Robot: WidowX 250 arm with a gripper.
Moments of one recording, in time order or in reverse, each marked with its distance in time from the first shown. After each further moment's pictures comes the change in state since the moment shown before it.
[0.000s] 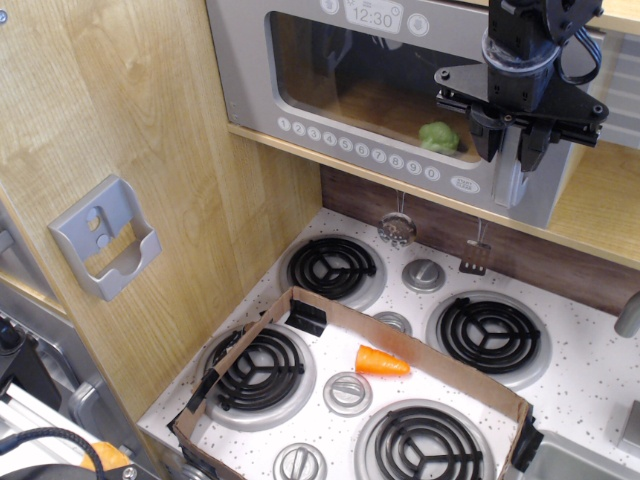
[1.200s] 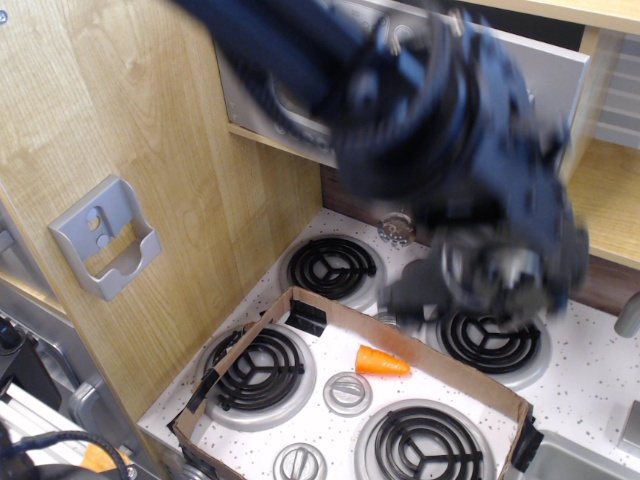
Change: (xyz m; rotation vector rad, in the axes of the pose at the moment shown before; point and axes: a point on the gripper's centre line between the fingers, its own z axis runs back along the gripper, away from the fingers) arm -0.127 -0.027 0.002 0.120 -0.074 0.546
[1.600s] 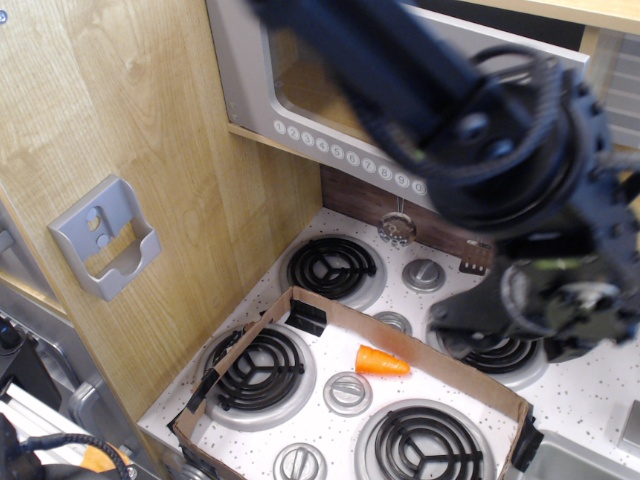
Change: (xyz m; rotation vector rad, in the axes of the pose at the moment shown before) arm -0.008 -0.030 -0.012 0.004 0.063 -0.163
